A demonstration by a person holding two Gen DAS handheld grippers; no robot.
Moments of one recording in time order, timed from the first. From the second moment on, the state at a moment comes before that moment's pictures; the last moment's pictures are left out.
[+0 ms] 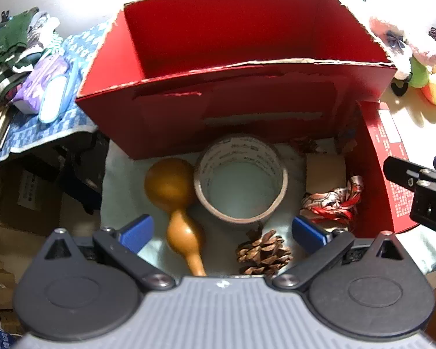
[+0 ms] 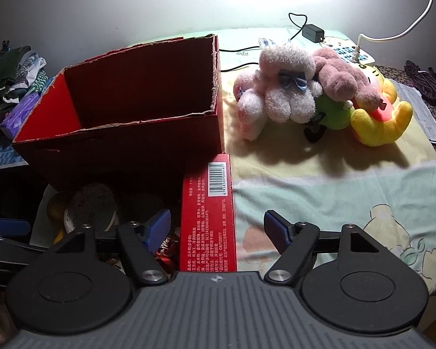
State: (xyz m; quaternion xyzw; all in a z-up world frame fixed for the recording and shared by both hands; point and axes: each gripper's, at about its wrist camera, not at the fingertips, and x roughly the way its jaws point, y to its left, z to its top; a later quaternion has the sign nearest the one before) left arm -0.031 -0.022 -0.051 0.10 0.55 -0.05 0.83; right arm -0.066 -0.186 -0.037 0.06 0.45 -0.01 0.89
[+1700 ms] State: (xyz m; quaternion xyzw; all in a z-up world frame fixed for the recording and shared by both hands) left arm -0.004 -0.151 -0.073 0.08 0.57 -0.33 0.75; right arm -0.021 -0.300 -0.087 0.32 0.53 0.16 0.77
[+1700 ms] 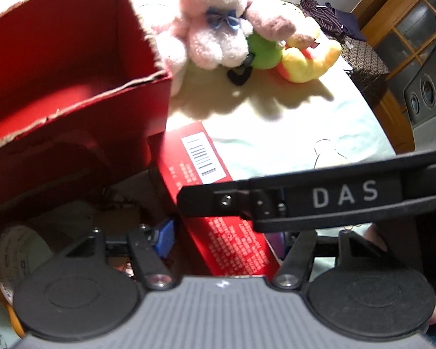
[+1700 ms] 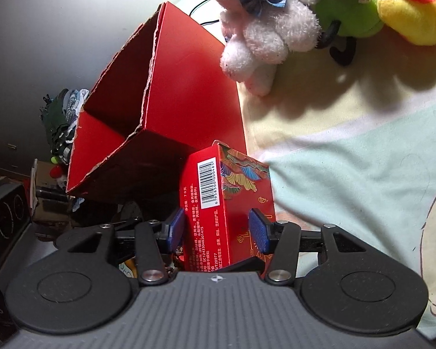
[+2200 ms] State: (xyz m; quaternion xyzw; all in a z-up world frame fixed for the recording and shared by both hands) left arm -0.024 -0.207 -0.051 0.11 0.53 -0.37 0.75; right arm -0.046 -0.348 -0.056 0.30 0.50 0.12 0.80
